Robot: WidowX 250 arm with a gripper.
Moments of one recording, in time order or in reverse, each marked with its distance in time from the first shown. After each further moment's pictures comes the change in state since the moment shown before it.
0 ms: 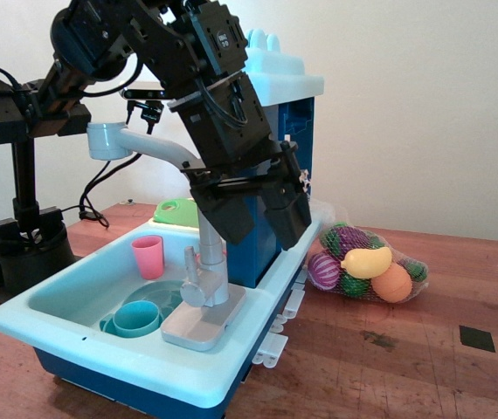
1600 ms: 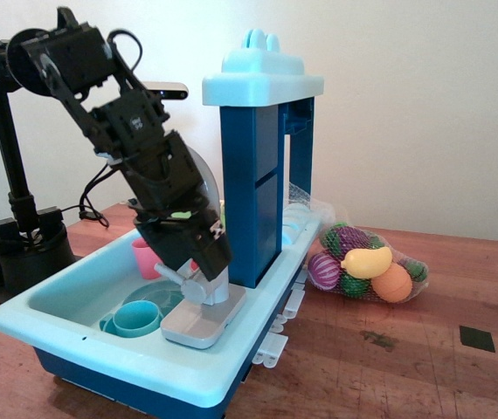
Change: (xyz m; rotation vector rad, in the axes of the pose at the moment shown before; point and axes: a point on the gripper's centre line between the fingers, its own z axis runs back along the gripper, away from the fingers) arm -0.017 0.077 -0.024 0.056 0.006 -0.022
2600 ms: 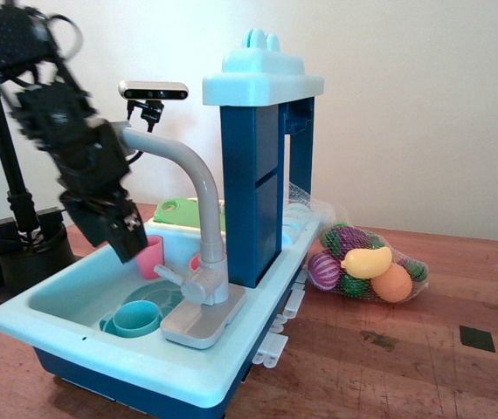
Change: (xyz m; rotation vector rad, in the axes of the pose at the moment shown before) arm -0.033 0.068 0.049 0.172 -0.010 -0.015
